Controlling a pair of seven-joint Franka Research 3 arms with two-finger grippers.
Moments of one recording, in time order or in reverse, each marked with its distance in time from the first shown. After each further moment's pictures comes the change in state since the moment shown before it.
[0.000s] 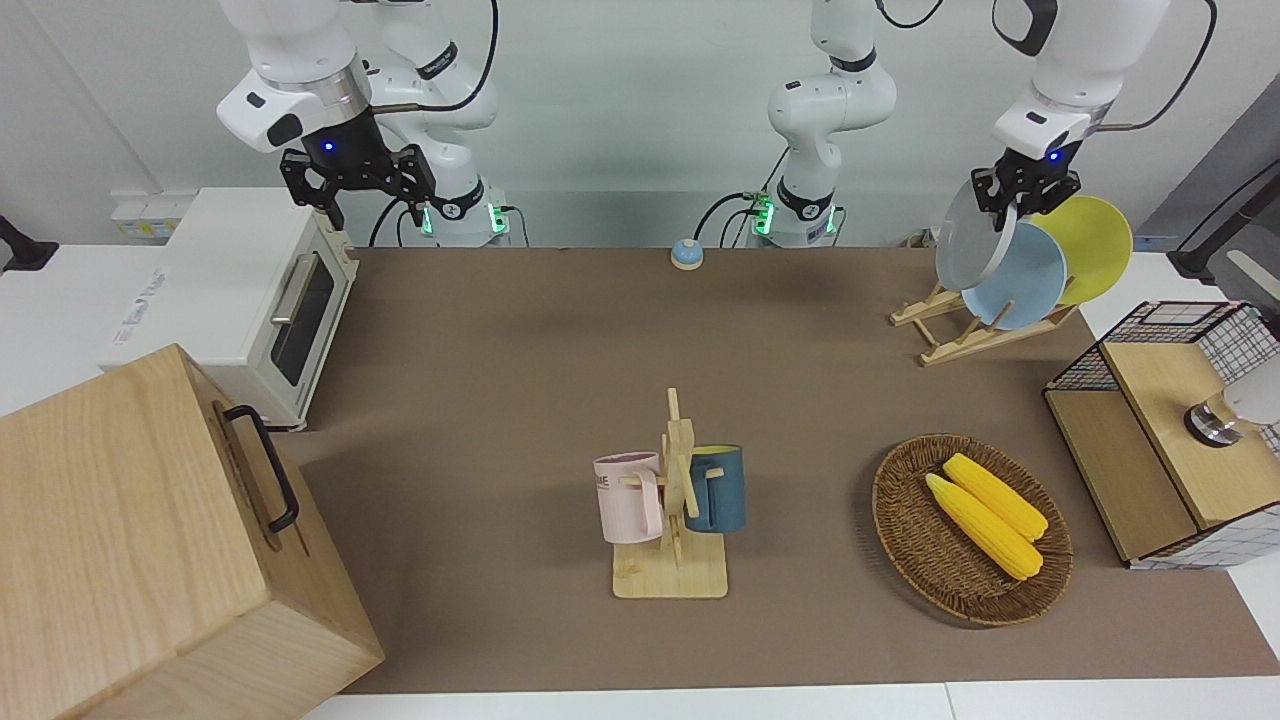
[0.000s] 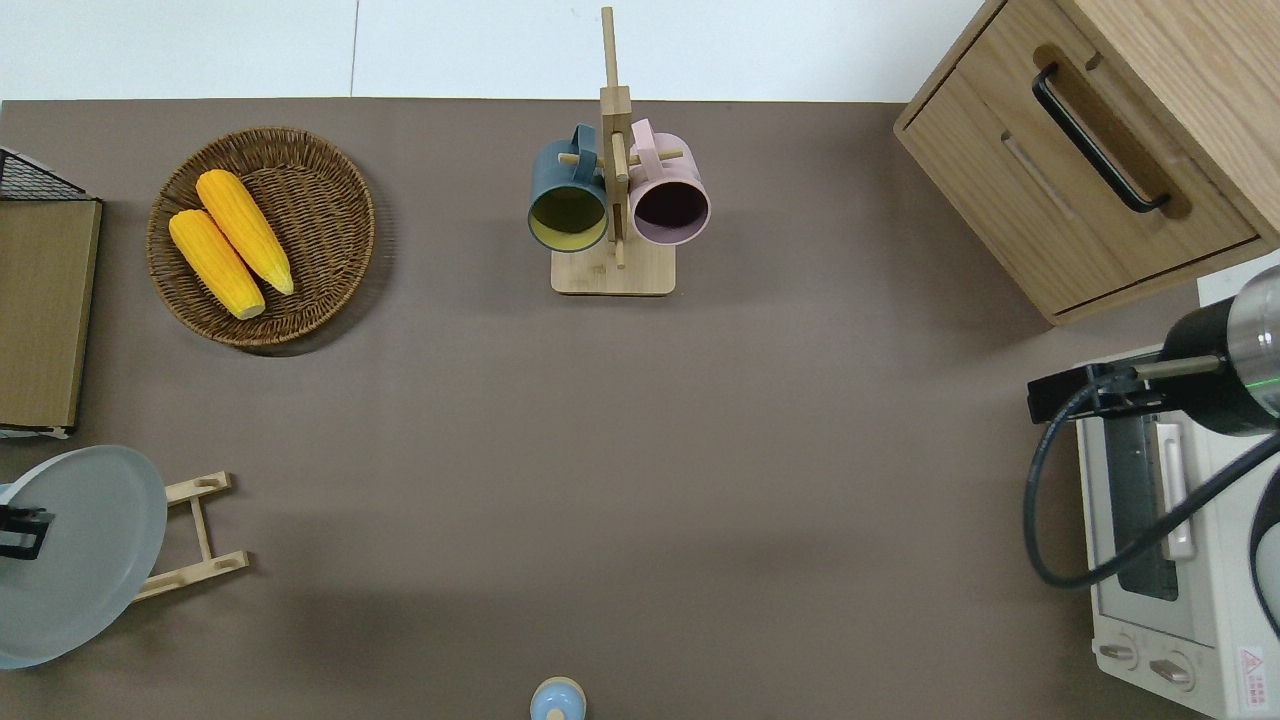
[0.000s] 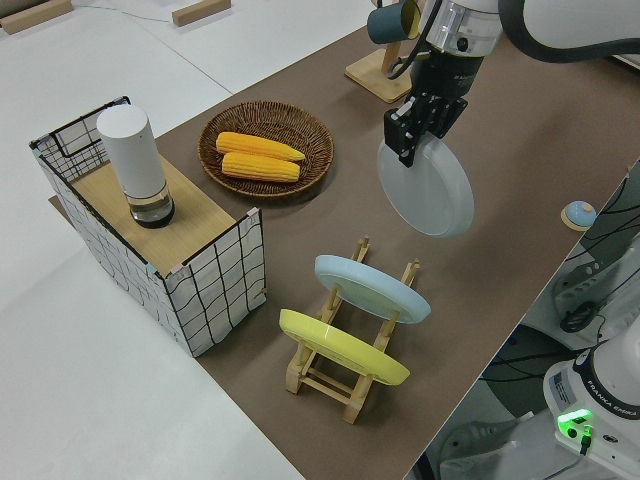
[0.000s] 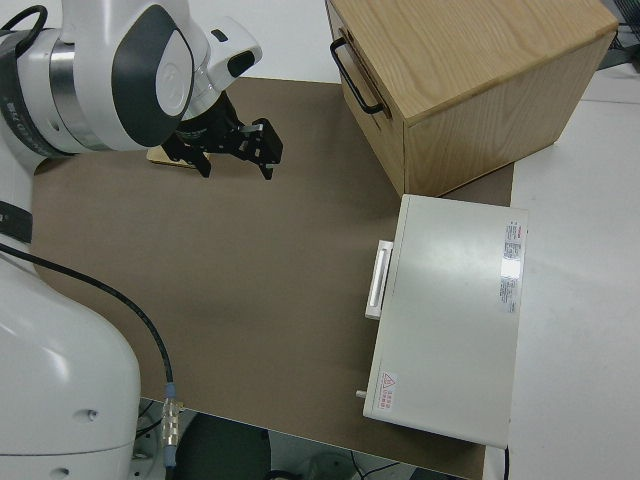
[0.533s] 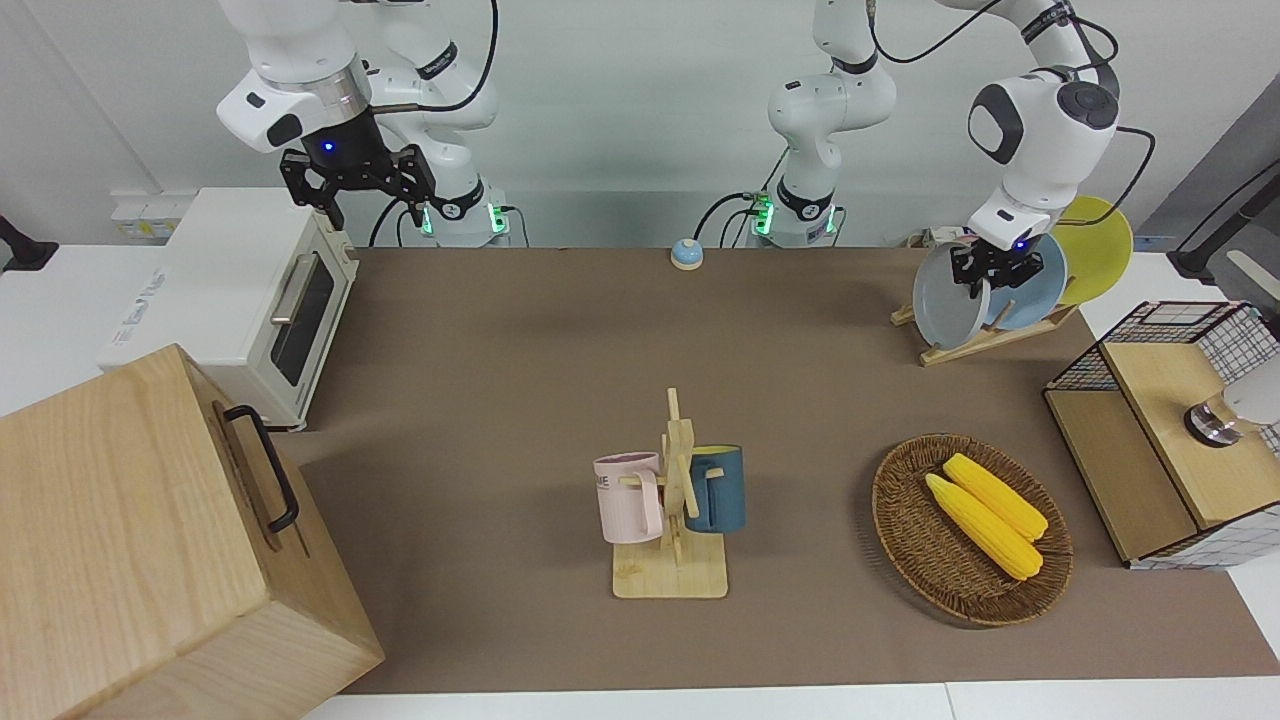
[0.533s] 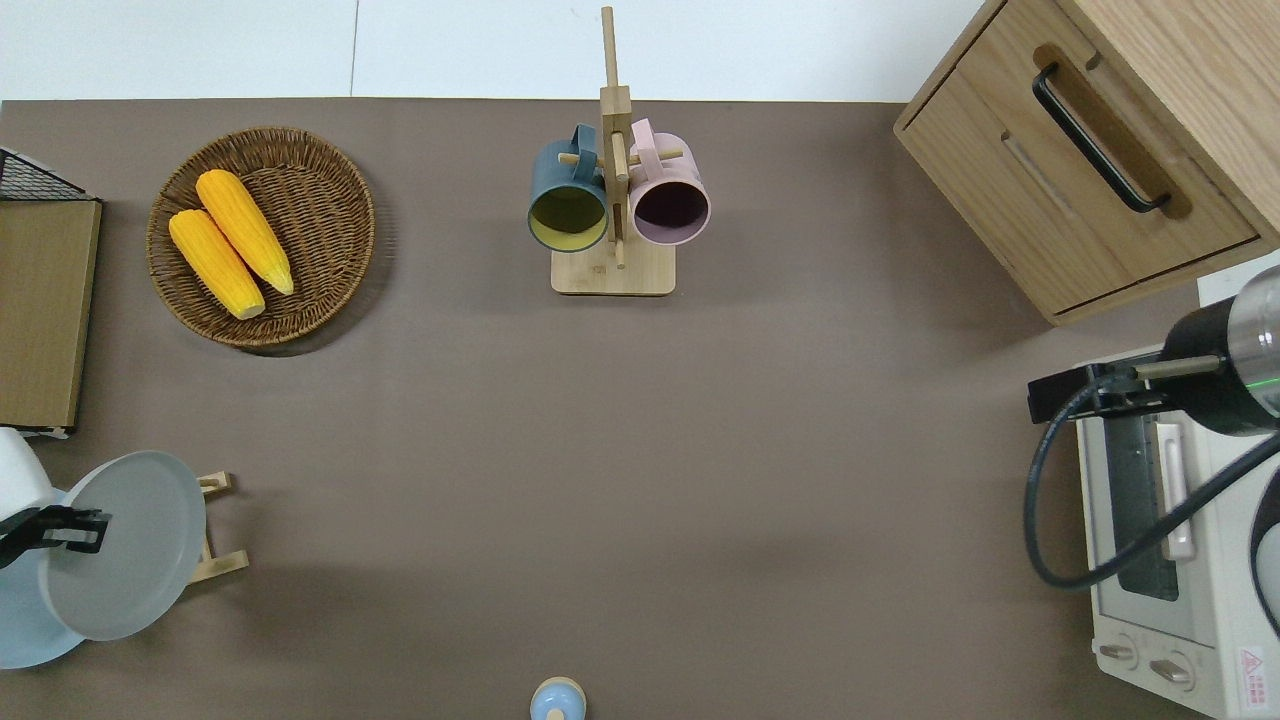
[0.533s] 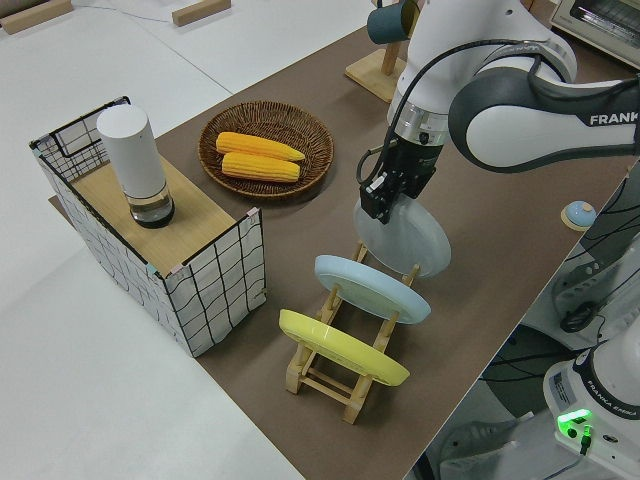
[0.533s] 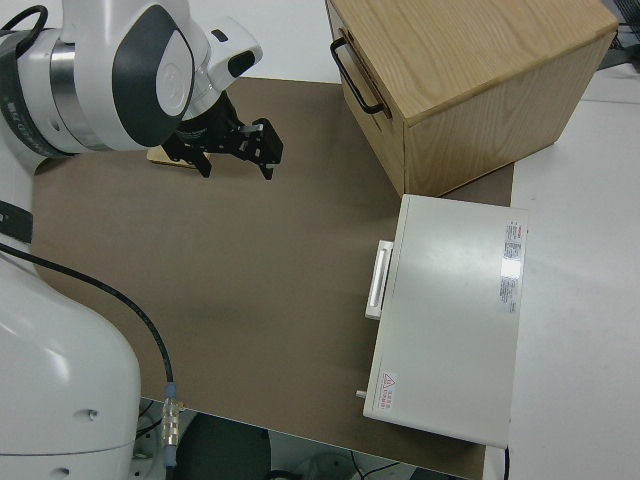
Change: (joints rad) left arm 0.000 0.023 0.082 -0.293 0.001 0.340 0.045; right arm 0.000 0.000 0.000 0.000 0.000 0.000 0.000
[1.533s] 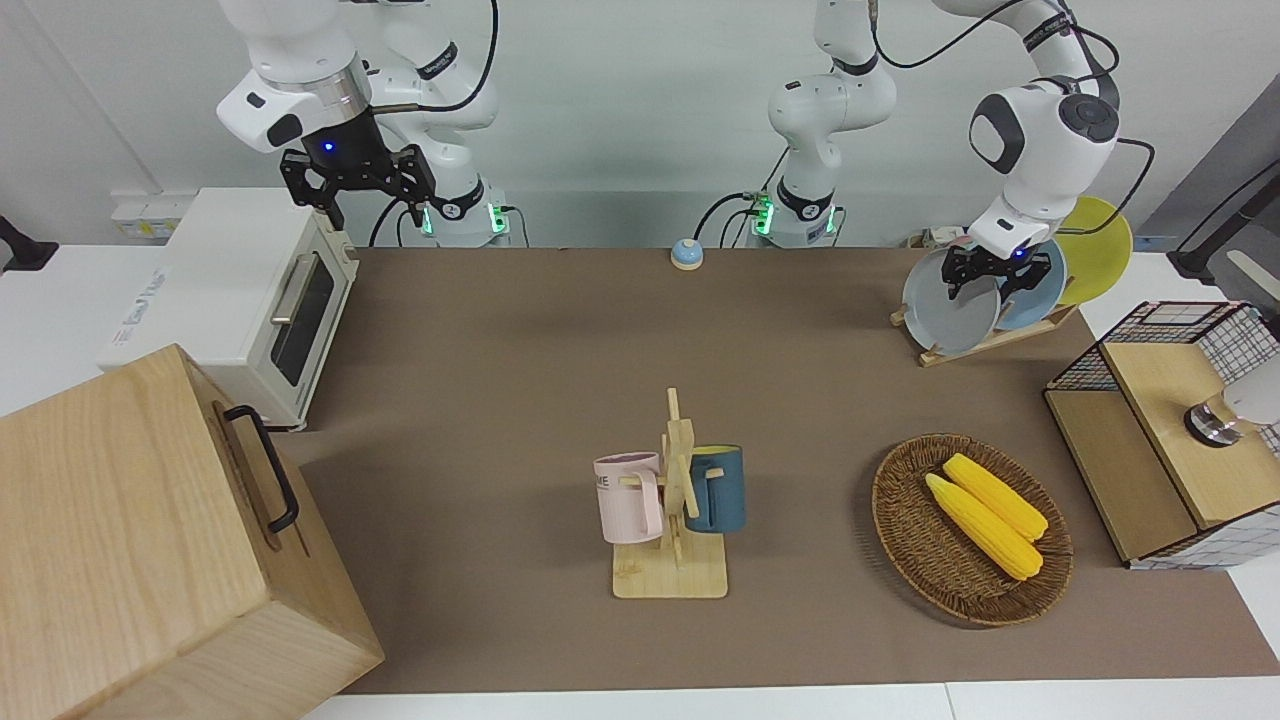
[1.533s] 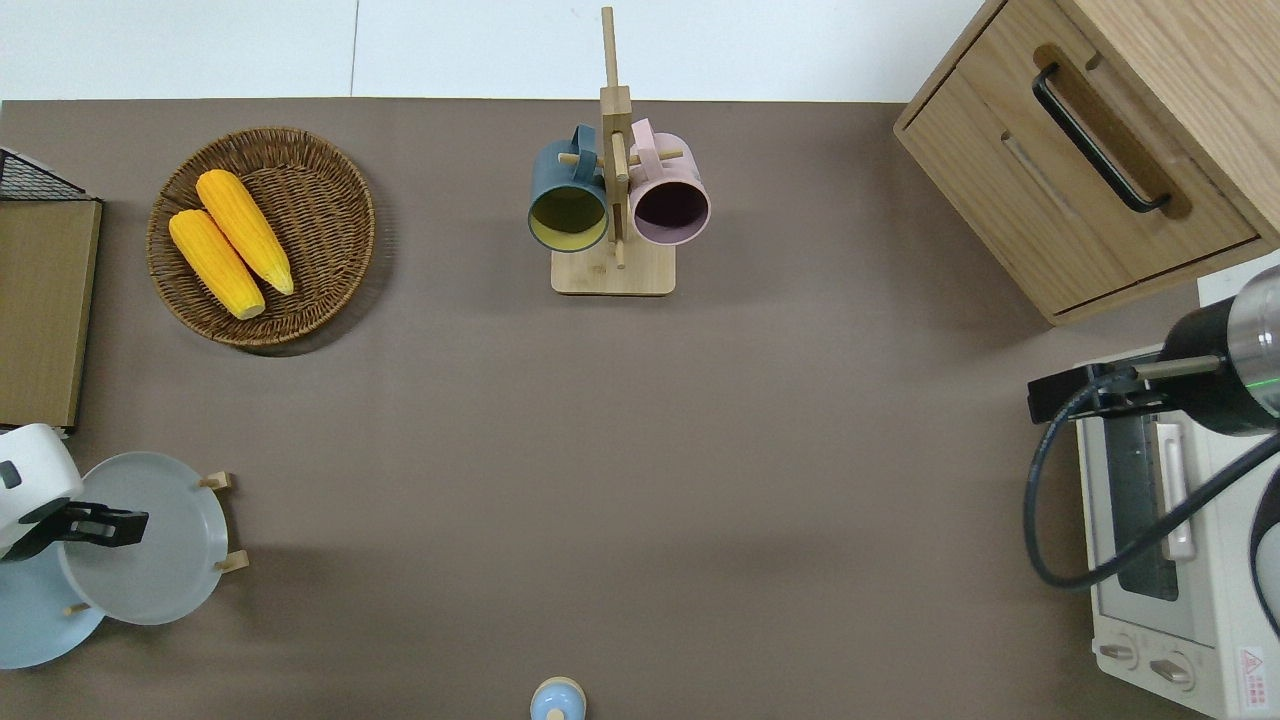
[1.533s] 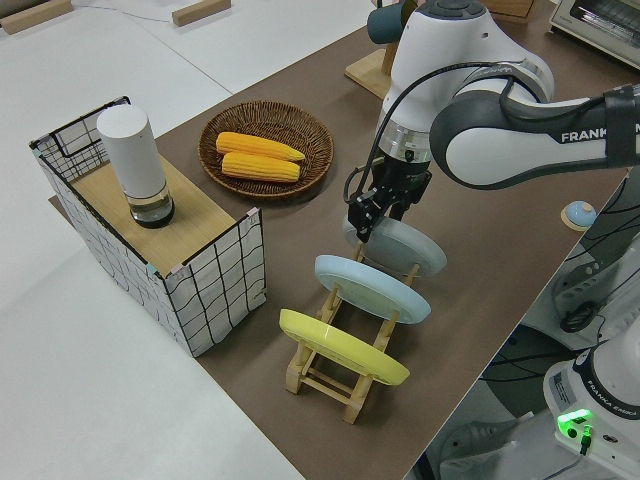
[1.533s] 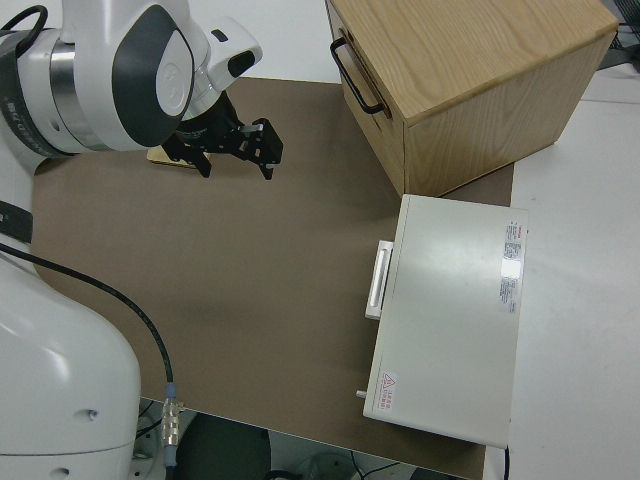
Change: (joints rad) left arm 0.002 0.076 0.026 -0.041 0.000 0.086 0.026; right arm 0.000 0.000 0.000 0.000 0.000 0.000 0.000
